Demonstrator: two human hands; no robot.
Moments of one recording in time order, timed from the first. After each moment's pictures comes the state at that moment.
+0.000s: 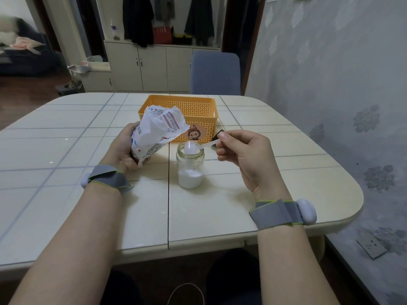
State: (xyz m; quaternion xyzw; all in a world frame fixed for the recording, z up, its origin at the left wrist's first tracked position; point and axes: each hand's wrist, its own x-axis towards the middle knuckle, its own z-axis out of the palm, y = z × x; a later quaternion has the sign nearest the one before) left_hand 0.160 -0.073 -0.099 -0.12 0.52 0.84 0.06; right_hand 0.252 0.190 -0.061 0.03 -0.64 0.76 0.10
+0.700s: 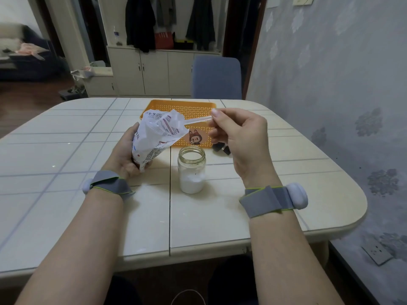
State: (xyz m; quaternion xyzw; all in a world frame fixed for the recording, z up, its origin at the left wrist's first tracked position) left_hand 0.164 -0.074 -0.097 -0.12 0.52 0.84 0.09; right_hand 0.242 0.167 -0.025 0.10 -0.64 0.74 0.18
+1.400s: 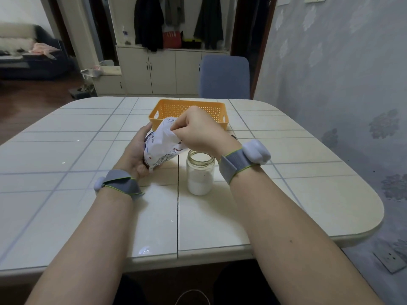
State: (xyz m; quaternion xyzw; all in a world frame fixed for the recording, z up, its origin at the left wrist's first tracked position) left_hand 0.157 -0.073 -0.104 -0.07 0.52 0.84 0.10; right_hand 0.197 0.095 -0.008 0.19 -0.93 0.33 0.03
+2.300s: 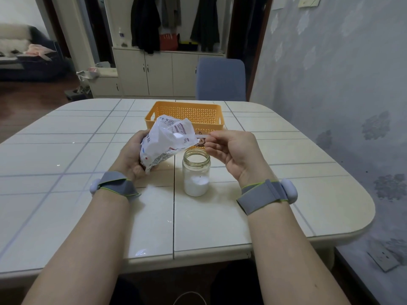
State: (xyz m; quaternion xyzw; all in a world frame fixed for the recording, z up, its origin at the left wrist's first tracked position) left_hand 0.152 -0.073 -0.106 -0.08 0.52 0.85 0.08; right_hand 0.223 0.156 -0.033 -0.04 -0.57 0.82 -0.04
